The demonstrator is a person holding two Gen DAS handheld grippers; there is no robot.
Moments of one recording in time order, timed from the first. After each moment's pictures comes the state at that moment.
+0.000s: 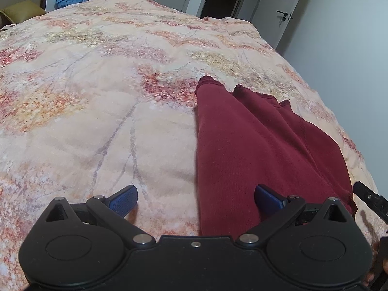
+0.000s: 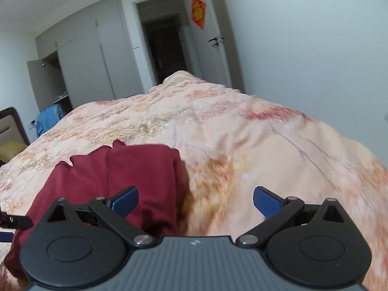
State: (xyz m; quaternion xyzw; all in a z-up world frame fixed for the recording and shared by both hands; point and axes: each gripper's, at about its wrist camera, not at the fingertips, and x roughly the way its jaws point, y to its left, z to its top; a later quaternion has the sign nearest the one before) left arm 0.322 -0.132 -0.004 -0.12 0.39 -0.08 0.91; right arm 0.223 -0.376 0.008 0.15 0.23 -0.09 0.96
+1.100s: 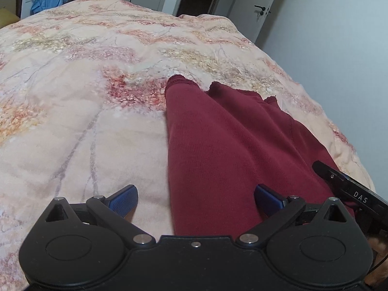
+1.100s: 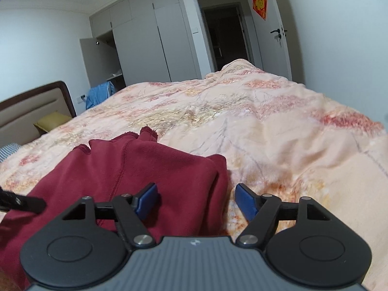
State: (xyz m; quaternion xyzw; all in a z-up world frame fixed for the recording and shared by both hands) left arm 0.358 -0.153 -0.021 -0.10 0.39 -0.14 0.91; right arm 0.294 -0.389 -0.029 0.13 0.22 0.05 0.96
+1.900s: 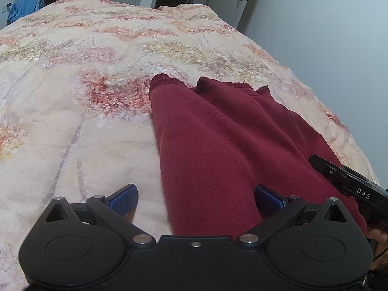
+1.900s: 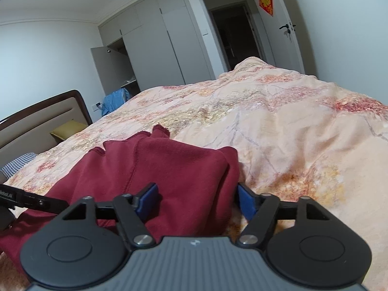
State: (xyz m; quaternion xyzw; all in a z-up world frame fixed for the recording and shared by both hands) left arm 0.381 -0.155 -0.023 -0.06 0.40 -0.19 0.89; right arm 0.292 -0.389 -0.039 0.15 0.21 0.10 0.96
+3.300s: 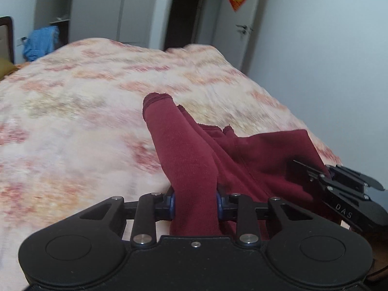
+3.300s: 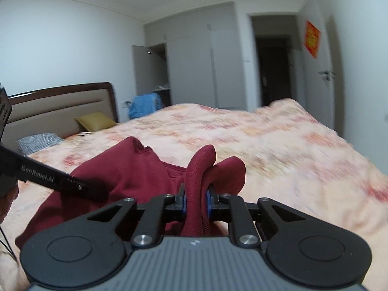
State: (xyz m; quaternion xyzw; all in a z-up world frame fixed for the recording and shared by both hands) left arm 0.328 -0.095 0.088 -0.04 0.32 -0.14 0.94; right arm 0.268 -0.271 0.068 0.04 0.15 0.16 0.98
